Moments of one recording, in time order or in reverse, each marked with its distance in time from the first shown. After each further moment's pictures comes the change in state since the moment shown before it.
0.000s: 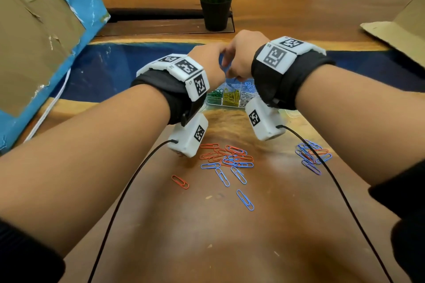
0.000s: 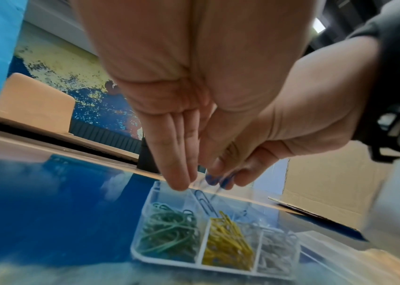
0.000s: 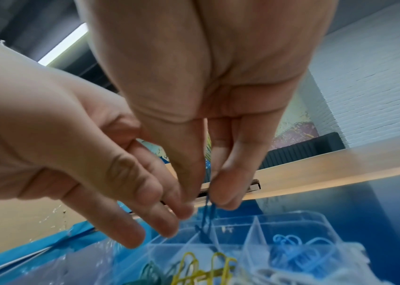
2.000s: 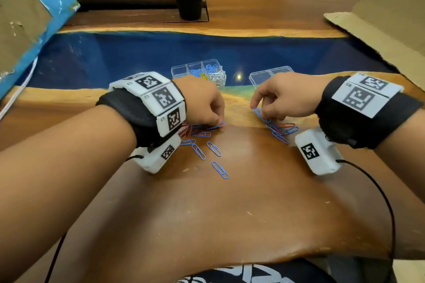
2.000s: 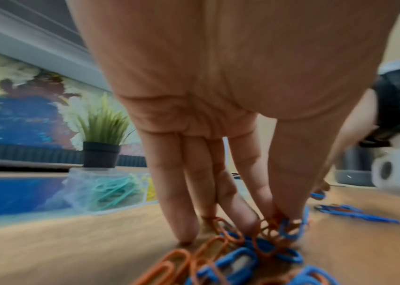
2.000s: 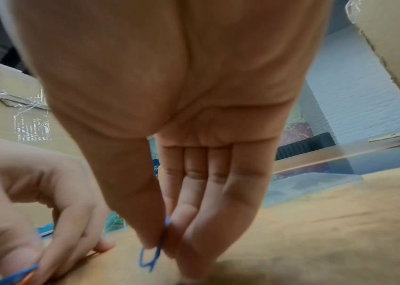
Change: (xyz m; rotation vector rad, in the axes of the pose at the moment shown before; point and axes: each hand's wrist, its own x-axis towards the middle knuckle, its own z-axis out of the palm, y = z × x) left_hand -0.062 0.012 0.034 0.438 -0.384 0.323; right_hand -0.111 0.094 0.001 -0.060 -0.334 -0.032
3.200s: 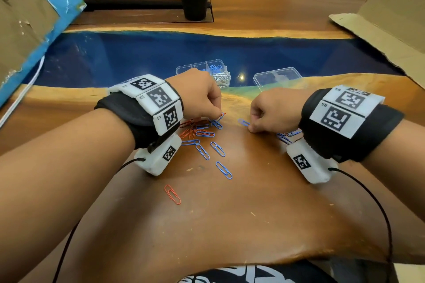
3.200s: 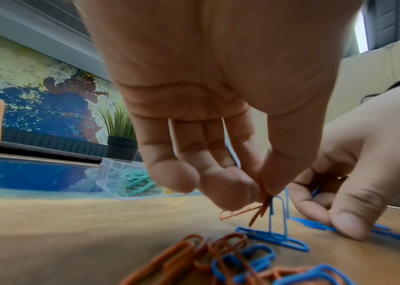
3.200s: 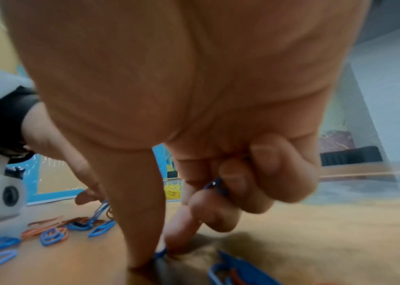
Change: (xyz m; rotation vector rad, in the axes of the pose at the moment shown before) left_hand -0.005 -0.013 0.003 -0.299 0.154 -0.095; right_hand -0.001 -0.032 0.017 -0.205 -0.086 0.084
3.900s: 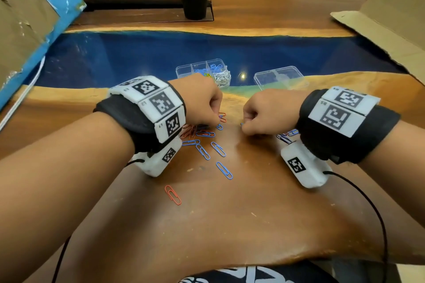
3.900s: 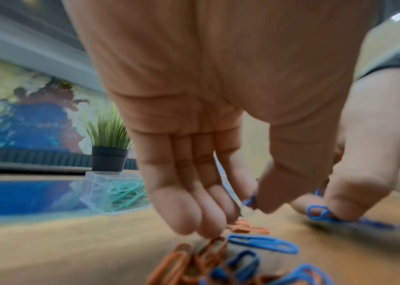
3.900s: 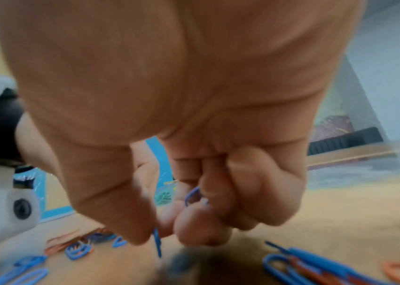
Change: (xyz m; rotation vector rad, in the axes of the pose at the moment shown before) left_hand -0.005 0.010 0.000 0.161 -0.064 -0.010; right_hand -0.005 -0.009 -0.003 0.040 -0.005 -0.076
